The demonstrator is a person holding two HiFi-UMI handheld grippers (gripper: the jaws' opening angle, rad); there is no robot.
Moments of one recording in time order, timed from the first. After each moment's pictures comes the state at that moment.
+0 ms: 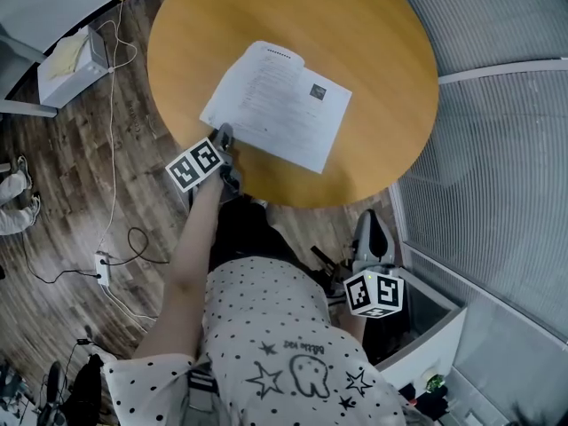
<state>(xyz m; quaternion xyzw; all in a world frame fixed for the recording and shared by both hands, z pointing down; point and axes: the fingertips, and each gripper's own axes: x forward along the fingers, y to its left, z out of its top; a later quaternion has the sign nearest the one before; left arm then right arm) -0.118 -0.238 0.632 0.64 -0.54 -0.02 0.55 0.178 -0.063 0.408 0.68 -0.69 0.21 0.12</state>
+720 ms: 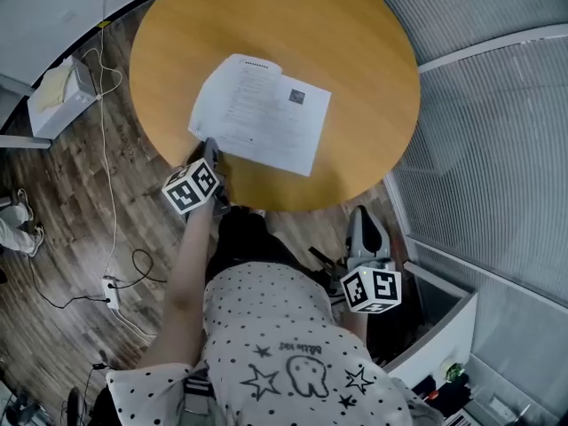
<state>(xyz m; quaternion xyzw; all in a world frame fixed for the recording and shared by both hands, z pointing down) -0.117 -0.240 0.595 0.70 -0.57 0.06 0.43 0.182 -0.062 0.403 0.68 -0.69 0.20 0.11</state>
